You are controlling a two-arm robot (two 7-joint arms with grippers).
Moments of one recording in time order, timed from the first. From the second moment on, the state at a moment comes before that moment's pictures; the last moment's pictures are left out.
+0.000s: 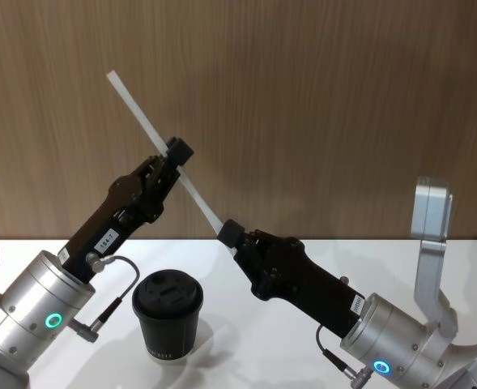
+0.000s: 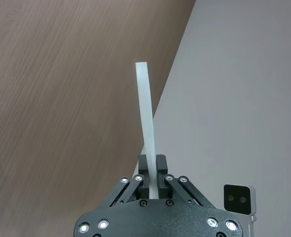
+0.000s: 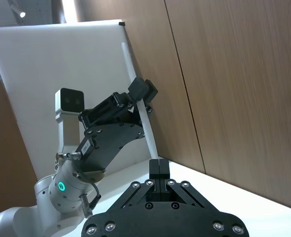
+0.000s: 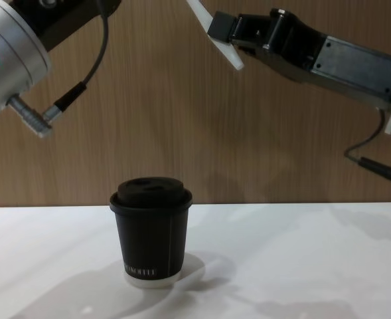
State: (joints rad) left arm -0.29 0.34 0.33 -1.67 -1.12 -0.05 -0.61; right arm 0.20 0.22 -0.27 -1.70 0.67 0.22 0.70
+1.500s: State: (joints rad) left arm -0.30 0.40 0.36 -1.67 -1.08 -0.08 -0.56; right arm 0.20 0.22 -0.27 -1.70 0.67 0.22 0.70
